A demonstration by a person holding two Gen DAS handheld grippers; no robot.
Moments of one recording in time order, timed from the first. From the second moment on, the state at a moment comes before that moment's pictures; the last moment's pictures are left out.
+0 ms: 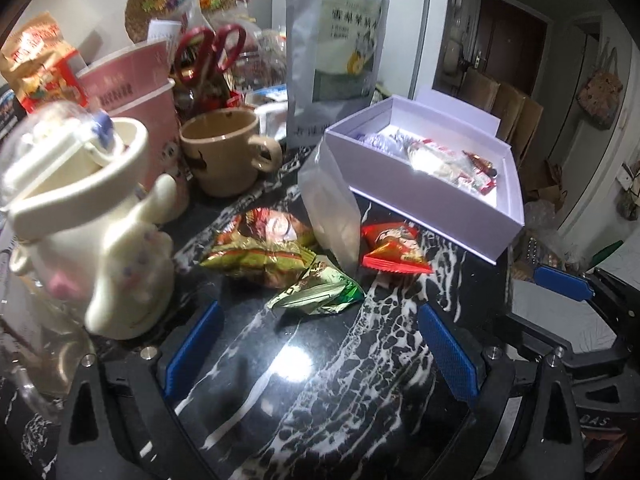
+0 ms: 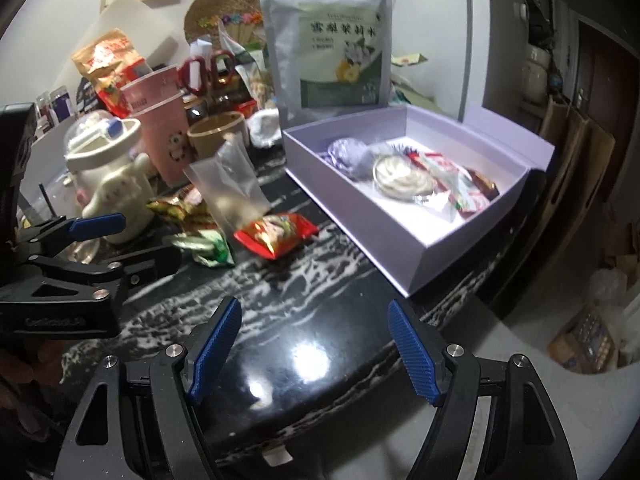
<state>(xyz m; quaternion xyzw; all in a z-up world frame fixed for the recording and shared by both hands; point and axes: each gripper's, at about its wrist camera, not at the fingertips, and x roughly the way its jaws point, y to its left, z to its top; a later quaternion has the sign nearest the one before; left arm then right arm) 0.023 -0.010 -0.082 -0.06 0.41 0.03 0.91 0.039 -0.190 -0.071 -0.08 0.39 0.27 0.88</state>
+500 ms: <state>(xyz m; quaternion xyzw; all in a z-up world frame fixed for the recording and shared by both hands) 0.072 0.006 -0.120 -0.09 0.46 0.03 0.89 0.066 -0.190 -0.093 -0.06 0.41 0.28 0.86</state>
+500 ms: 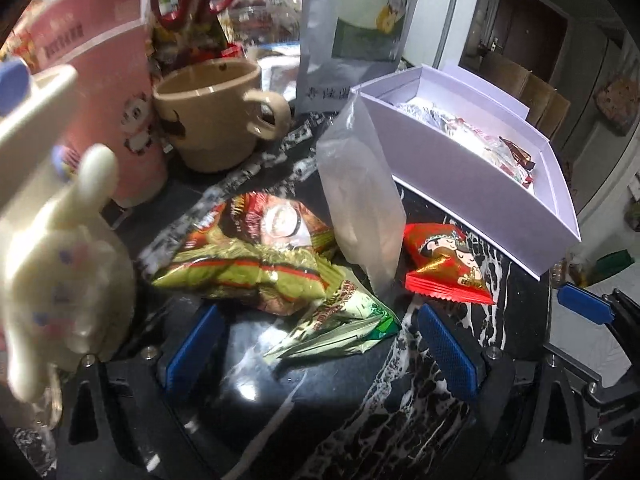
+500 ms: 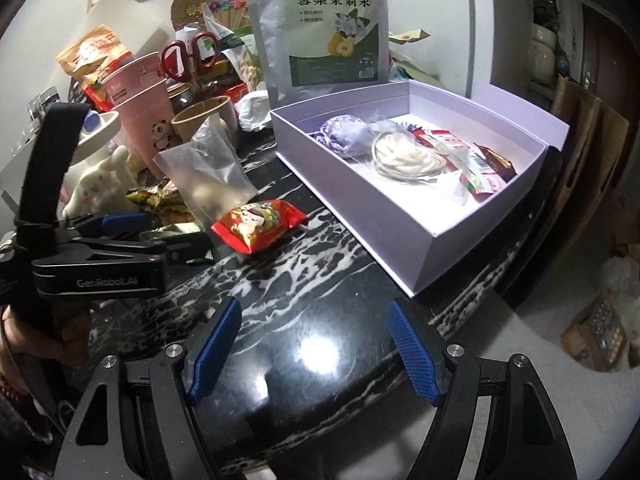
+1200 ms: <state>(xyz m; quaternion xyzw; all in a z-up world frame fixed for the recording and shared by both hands) 0.059 0.014 -0.117 -0.11 0.45 -0.01 0.89 0.106 -0.153 -0.096 -0.07 0.42 0.33 0.84</state>
